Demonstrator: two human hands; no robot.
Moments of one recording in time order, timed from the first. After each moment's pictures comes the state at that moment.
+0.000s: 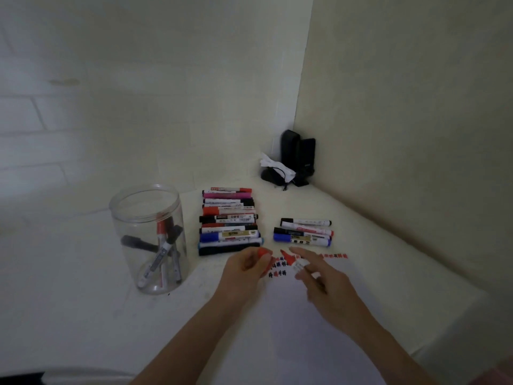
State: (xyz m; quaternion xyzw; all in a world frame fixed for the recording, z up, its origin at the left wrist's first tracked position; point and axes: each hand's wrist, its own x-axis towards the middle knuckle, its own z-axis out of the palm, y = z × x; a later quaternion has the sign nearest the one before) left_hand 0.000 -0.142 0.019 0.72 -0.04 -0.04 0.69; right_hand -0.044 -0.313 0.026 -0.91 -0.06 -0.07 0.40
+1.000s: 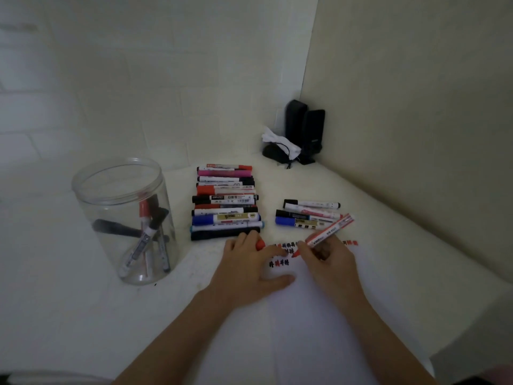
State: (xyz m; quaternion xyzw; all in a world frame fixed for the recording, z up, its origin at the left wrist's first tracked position) left_hand 0.038 -0.139 -0.028 0.95 -0.25 0.07 0.16; right_hand 0.015 -0.320 -0.022 -0.82 0.08 -0.17 0.54
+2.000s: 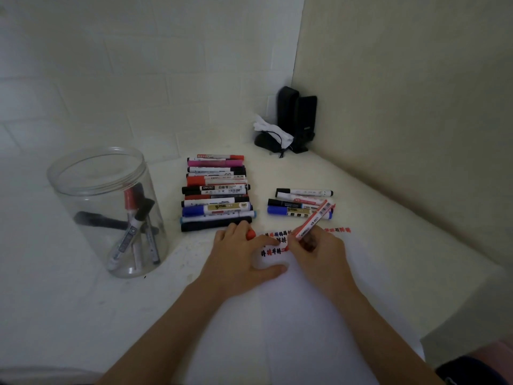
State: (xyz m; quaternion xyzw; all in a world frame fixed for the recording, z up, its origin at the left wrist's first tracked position) left_hand 0.039 -0.140 -0.032 0.95 -0.24 0.08 0.17; right_hand 0.012 -0.320 -0.025 -0.87 0.04 -0.18 0.46
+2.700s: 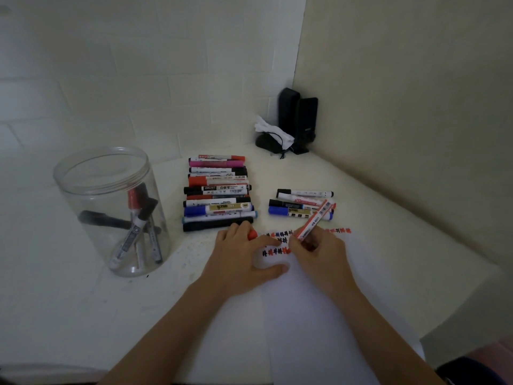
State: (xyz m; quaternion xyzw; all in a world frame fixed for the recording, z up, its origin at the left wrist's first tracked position) left_hand 0.041 -0.139 -0.034 0.95 -0.25 0.08 0.16; right_hand 0.014 -0.320 -0.026 -0.86 0.06 -0.17 0.48
